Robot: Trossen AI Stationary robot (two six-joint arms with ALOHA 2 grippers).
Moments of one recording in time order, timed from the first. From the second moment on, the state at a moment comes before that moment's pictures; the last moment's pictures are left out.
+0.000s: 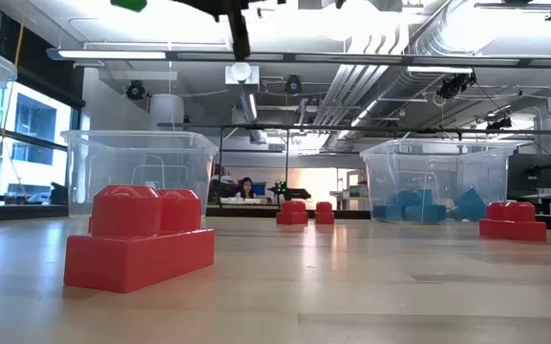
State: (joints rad) left arm 0.39 0.71 0.97 0.15 0.55 -0.67; right arm 0.12 1.93 1.48 0.33 0.09 0.50
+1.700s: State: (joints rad) left arm 0.39 0.70 0.97 0.20 0.41 -0.67; right arm 0.08 2.23 2.33 -0.55 0.00 0.14
